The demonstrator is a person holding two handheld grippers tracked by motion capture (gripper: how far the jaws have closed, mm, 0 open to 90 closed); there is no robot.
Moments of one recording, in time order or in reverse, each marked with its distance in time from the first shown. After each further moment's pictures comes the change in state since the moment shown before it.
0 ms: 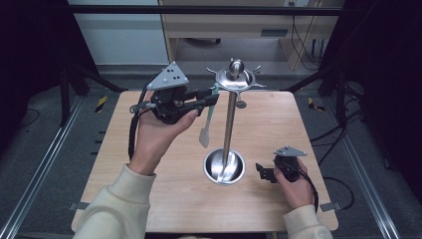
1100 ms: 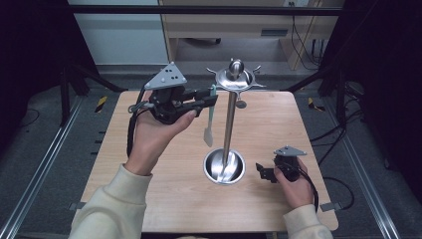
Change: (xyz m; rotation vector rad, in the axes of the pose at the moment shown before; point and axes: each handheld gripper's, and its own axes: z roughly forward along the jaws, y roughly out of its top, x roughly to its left) left arm 0.001 0.001 -0.005 0.010 -0.007 -0.011; right arm -0.002 0.000 0.001 0.010 -0.002 0.001
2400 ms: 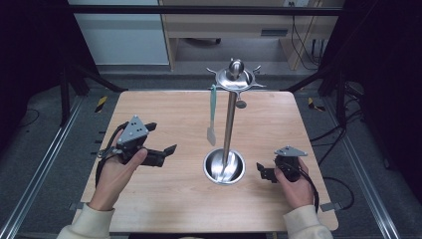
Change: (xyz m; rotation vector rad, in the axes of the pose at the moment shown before) left arm 0.041 -0.160 -0.044 0.164 0.190 -0.007; right arm -0.001 -0.001 -0.002 -0.017 -0.018 -0.007
